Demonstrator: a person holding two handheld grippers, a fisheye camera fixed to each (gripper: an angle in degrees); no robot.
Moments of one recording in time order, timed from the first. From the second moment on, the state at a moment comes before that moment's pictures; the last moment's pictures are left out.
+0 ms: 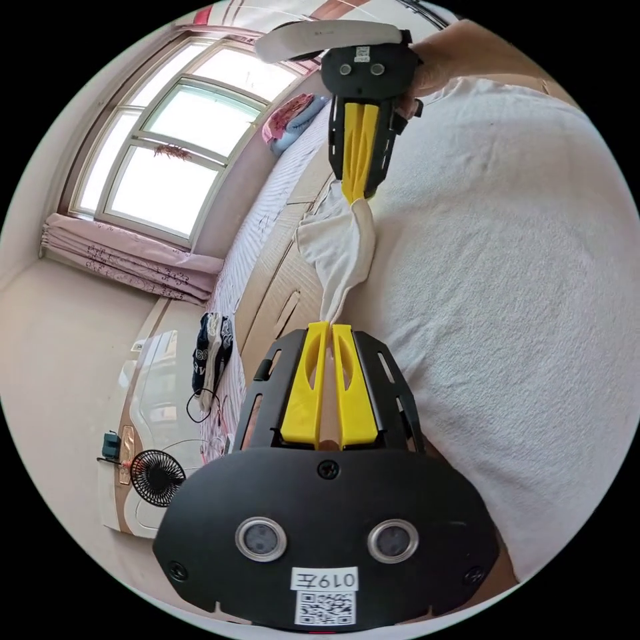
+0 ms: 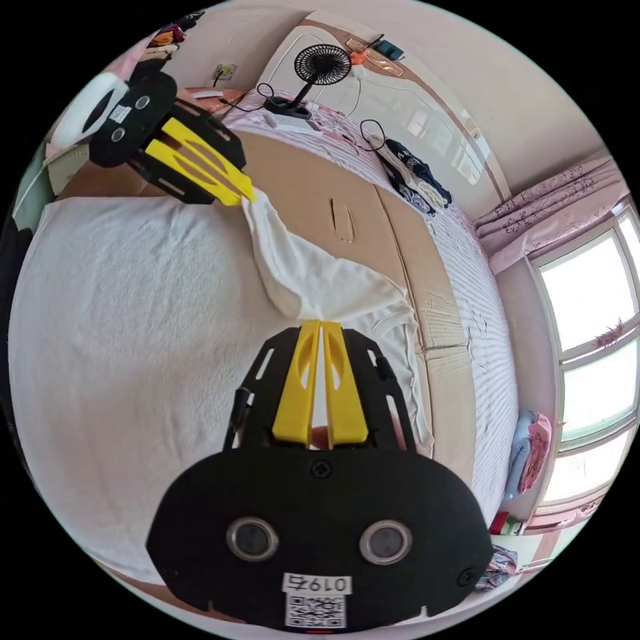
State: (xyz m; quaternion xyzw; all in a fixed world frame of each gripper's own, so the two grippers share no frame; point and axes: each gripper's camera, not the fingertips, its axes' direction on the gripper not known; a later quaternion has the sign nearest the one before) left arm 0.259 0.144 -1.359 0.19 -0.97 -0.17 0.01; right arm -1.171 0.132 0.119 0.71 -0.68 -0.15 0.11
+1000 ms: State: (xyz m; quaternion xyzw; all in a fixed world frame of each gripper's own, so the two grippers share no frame) left arm 0.230 0.046 -1.357 0.22 -0.95 -0.21 0.09; right arm -1.216 0.066 0.200 0.58 -0.79 -0.18 0.06
